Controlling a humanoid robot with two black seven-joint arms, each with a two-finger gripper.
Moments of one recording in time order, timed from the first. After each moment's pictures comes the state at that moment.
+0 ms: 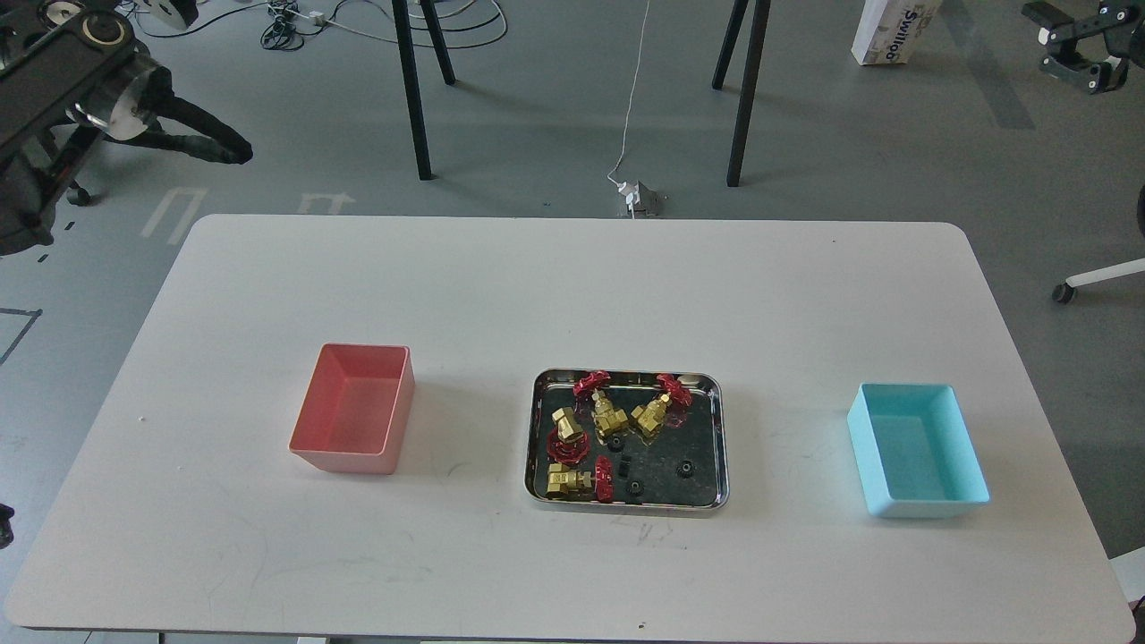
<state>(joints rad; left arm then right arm) -1.22 0.58 -0.53 -1.03 0.69 -0.05 -0.20 1.21 -0.90 0.31 0.93 0.06 0.32 0.06</state>
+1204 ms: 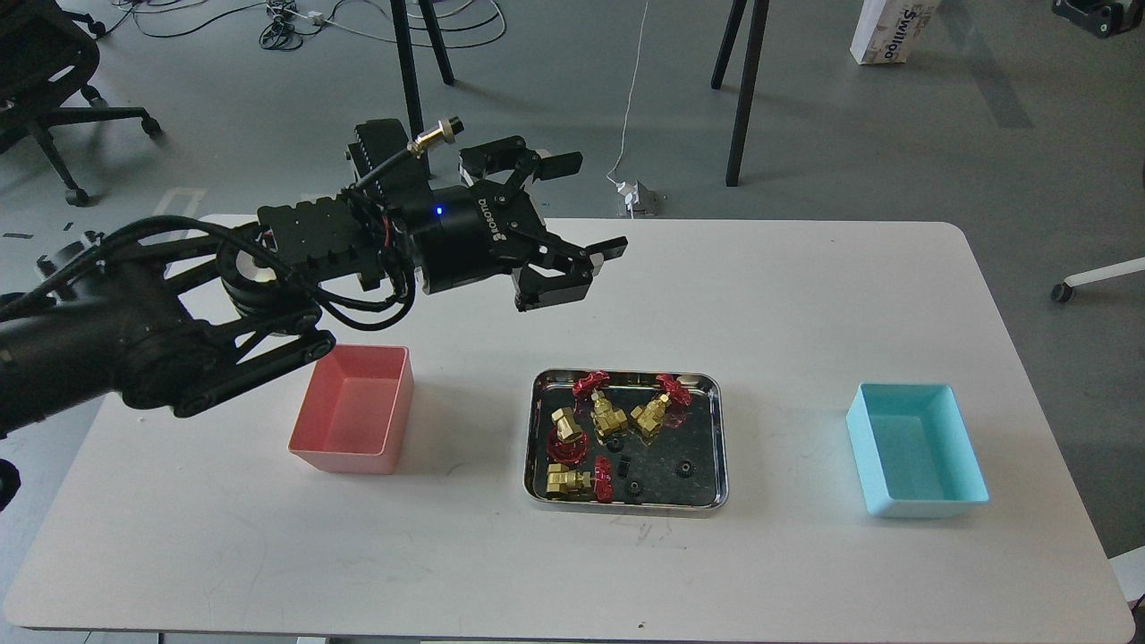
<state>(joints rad) -1.04 0.46 -0.19 -1.25 2.08 0.27 -0.26 1.27 -0.86 0.36 0.89 -0.12 0.26 0.06</state>
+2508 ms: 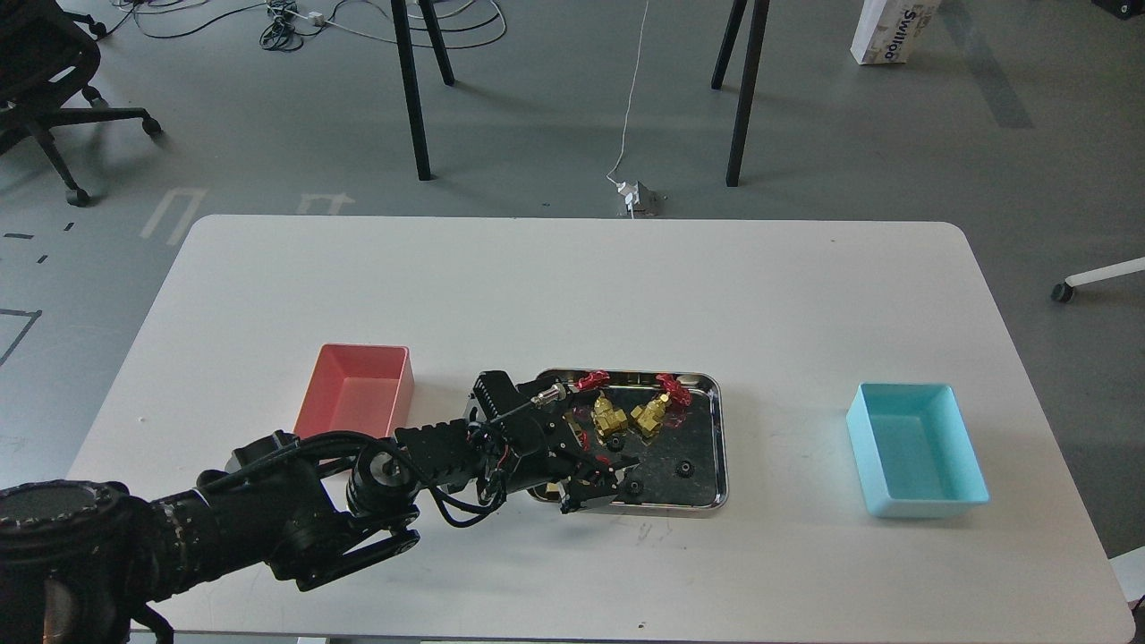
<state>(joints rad) -0.71 0.12 -0.06 -0.86 2.18 0.26 -0.17 1.30 -0.86 0.36 0.88 -0.20 0.23 0.06</state>
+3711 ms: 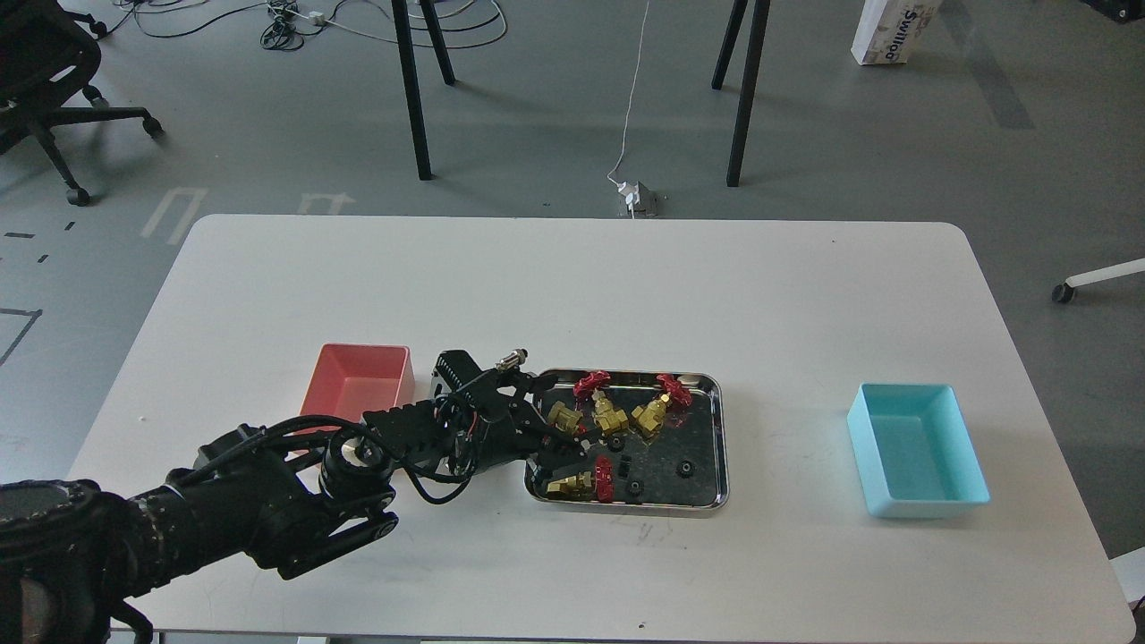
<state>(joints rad) -0.71 0.16 -0.09 -0.86 2.06 0.21 -0.17 1.30 -0.83 0.36 0.82 -0.21 0.23 0.06</state>
